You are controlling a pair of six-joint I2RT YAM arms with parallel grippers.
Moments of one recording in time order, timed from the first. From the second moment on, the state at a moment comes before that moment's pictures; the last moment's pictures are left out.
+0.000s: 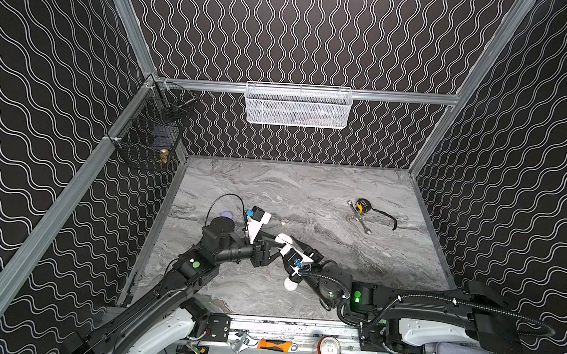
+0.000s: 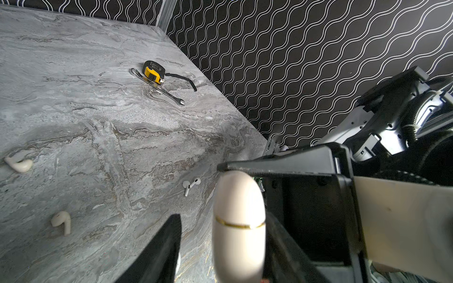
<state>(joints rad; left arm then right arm) -0.61 0.79 0.60 -0.11 0.62 -0.43 1.37 1.23 0.63 0.49 0.67 -0.37</state>
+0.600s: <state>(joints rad) -0.61 0.79 0.60 -0.09 0.64 -0.43 1.37 1.24 0.63 0.49 0.66 -0.38</state>
